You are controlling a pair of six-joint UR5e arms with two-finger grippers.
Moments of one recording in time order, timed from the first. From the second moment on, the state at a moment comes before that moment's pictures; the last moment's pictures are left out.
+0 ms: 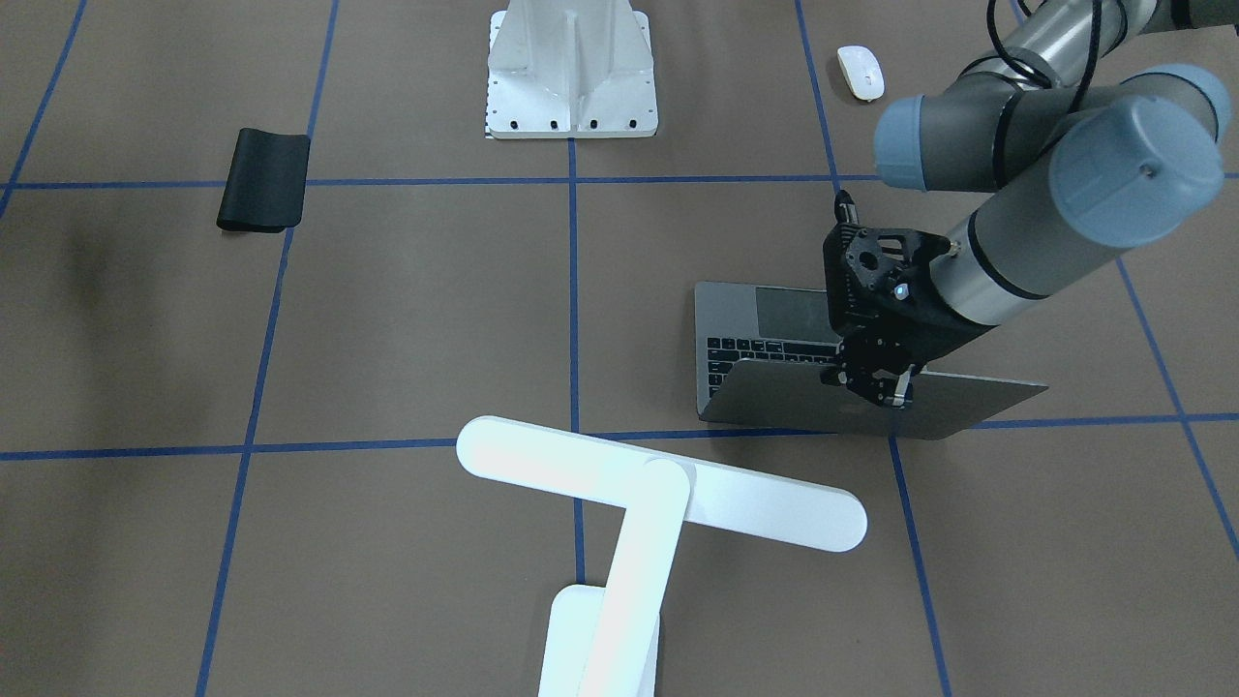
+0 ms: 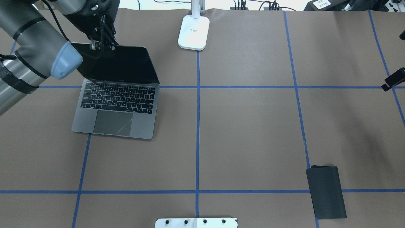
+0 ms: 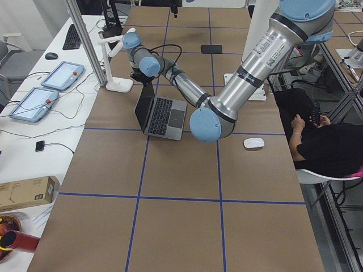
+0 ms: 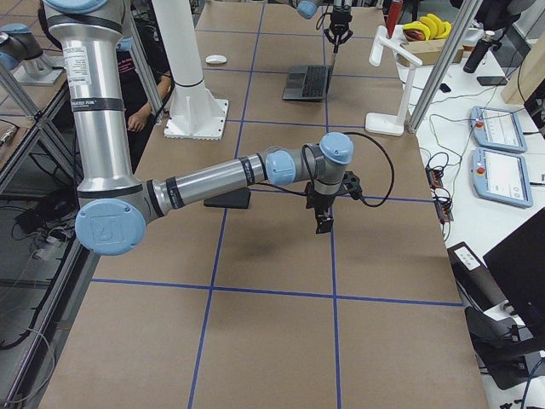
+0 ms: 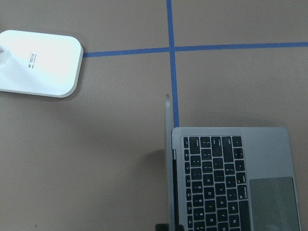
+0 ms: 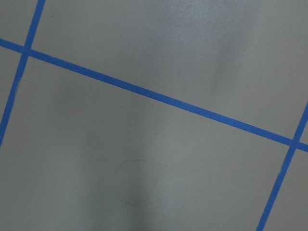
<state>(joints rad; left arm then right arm) -1.02 -2.24 -1.55 -1.67 -2.39 0.79 1.28 -1.48 1.79 -1.69 2.30 0.01</state>
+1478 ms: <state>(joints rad) -1.00 -2.29 -1.55 -1.68 -2.37 0.66 1.29 -1.48 1.84 -1.69 2.30 0.01</state>
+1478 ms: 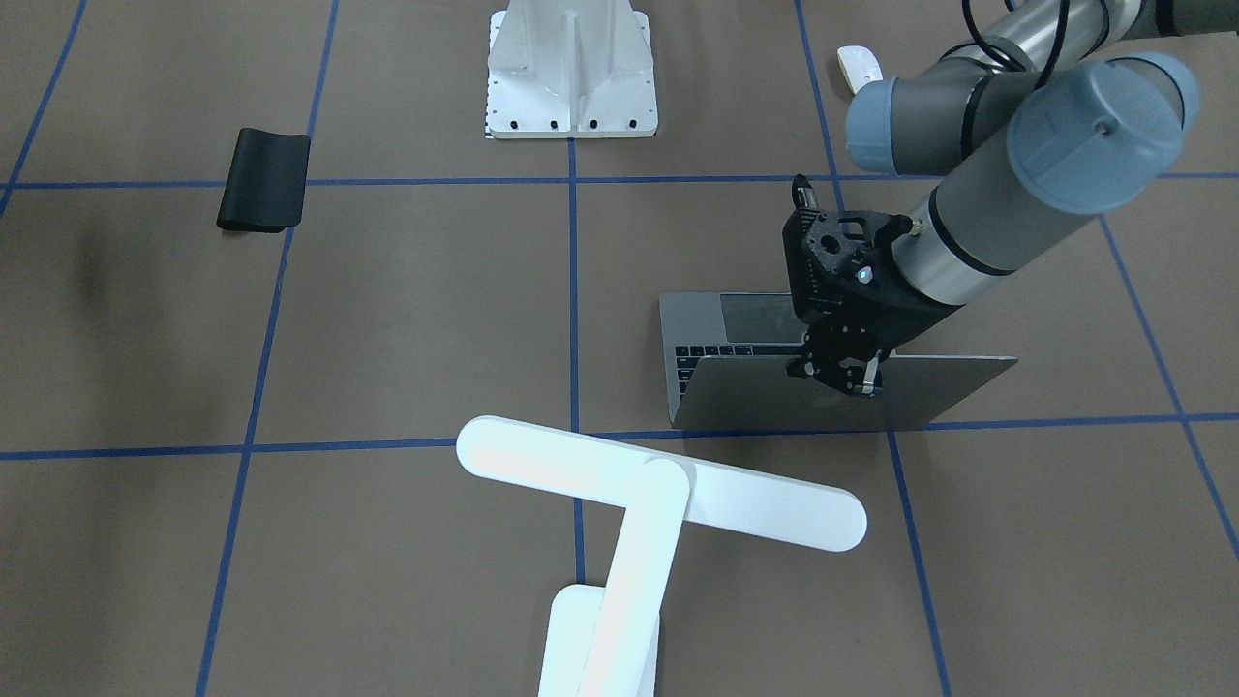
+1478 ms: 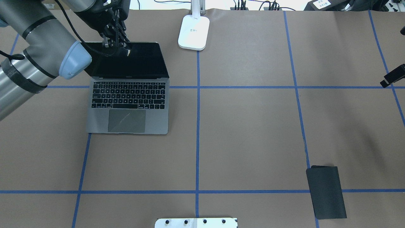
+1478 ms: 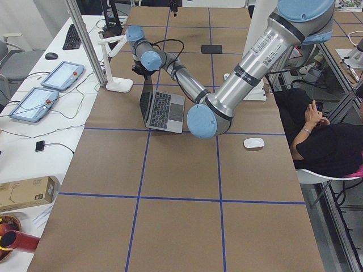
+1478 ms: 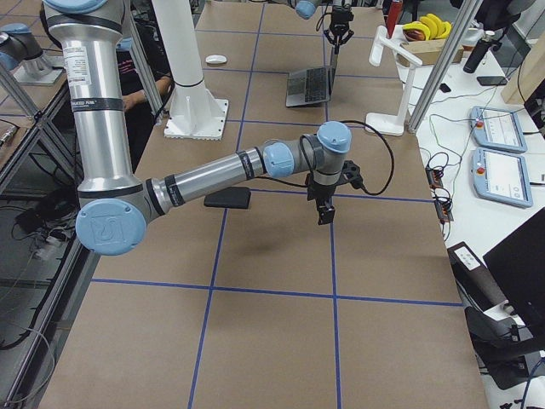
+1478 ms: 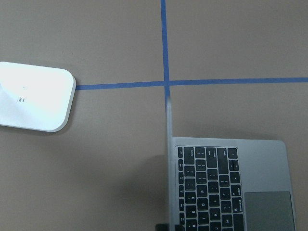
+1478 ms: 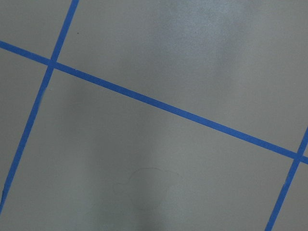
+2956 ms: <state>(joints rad) -1.00 -2.38 -1.42 -1.70 -2.34 0.65 1.29 -1.48 1.84 -1.69 2.30 0.01</state>
